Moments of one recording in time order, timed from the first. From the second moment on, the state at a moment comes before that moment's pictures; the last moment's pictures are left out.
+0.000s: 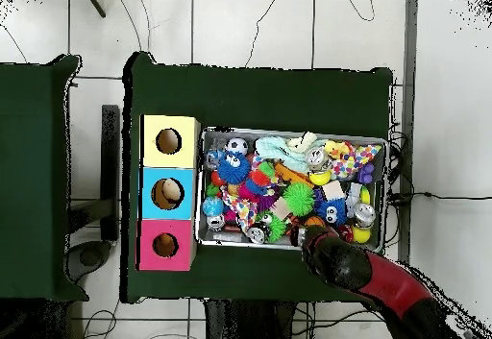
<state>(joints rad) -0.93 -0.57 0.30 2.04 -0.32 0.17 1.41</state>
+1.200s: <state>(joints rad) -0.77 -0.49 0.21 2.05 -0.44 0.04 1.42</state>
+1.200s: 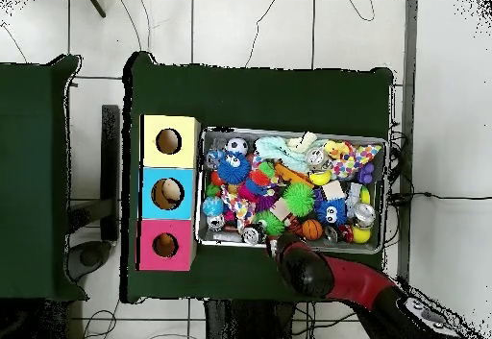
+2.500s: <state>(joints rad) -0.61 -0.56 0.00 1.97 -0.39 0.14 1.42</state>
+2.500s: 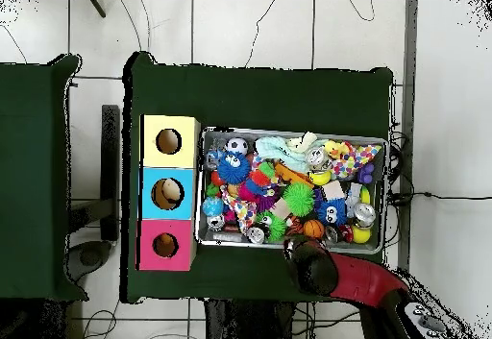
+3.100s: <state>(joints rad) -0.74 -0.53 0.02 2.00 -0.38 0.00 1.42</state>
